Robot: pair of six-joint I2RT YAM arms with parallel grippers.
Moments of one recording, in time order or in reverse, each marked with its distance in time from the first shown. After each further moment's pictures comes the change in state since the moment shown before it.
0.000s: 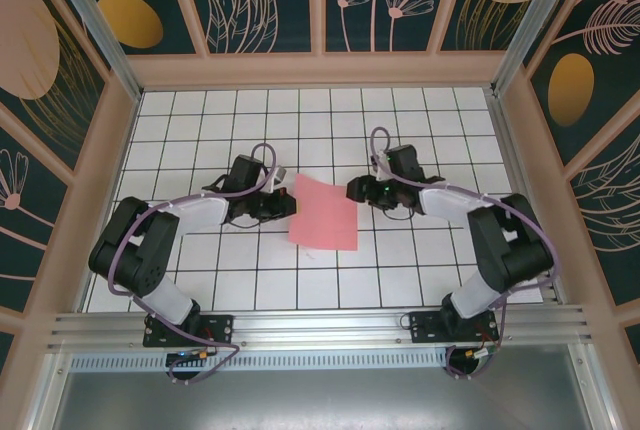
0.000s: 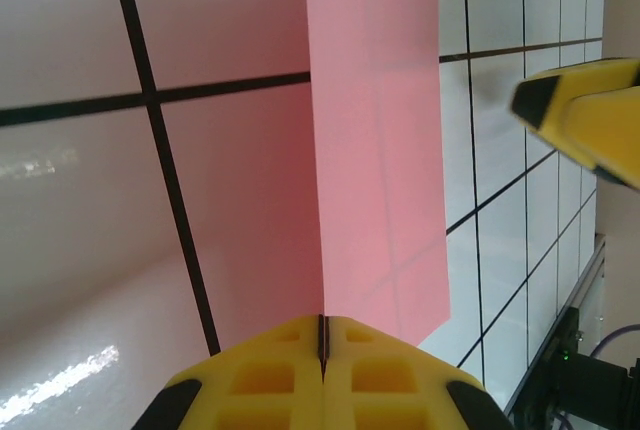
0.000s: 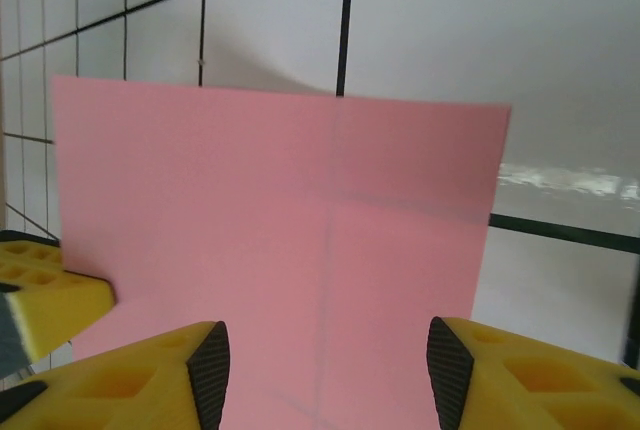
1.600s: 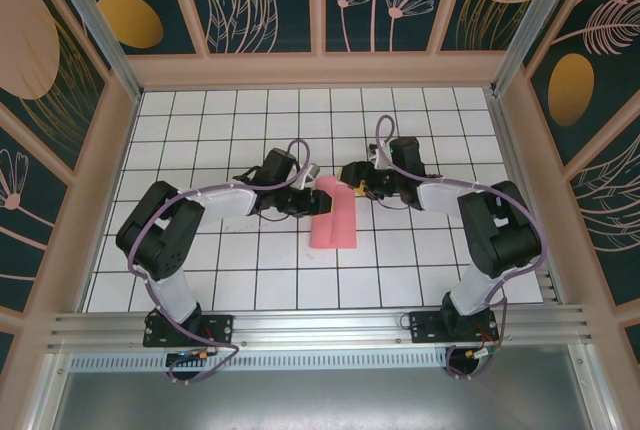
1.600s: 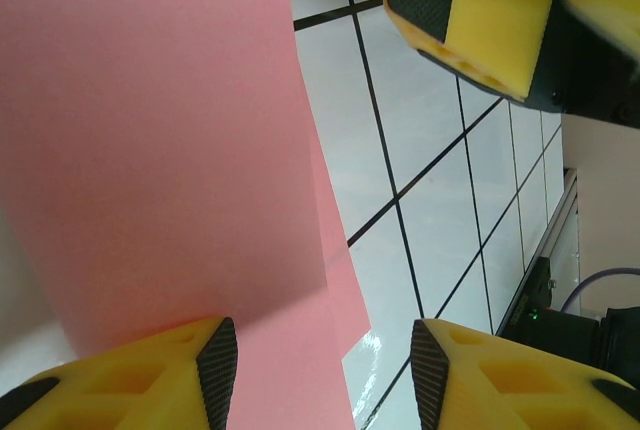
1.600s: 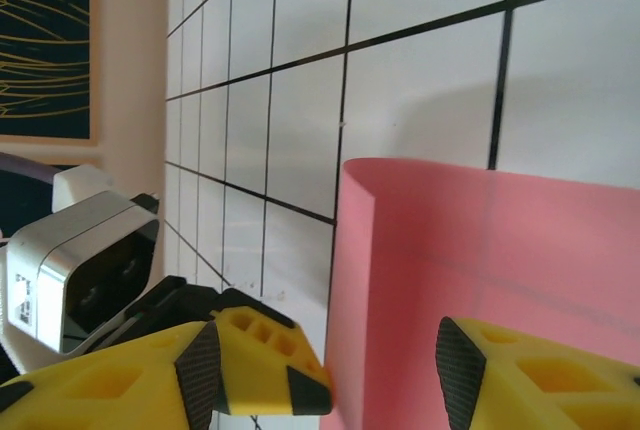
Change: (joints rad) left arm -0.157 0.158 0.187 -0.002 0.046 -0.002; right arm -0.048 0.071 -0.001 0.301 -0.232 0.205
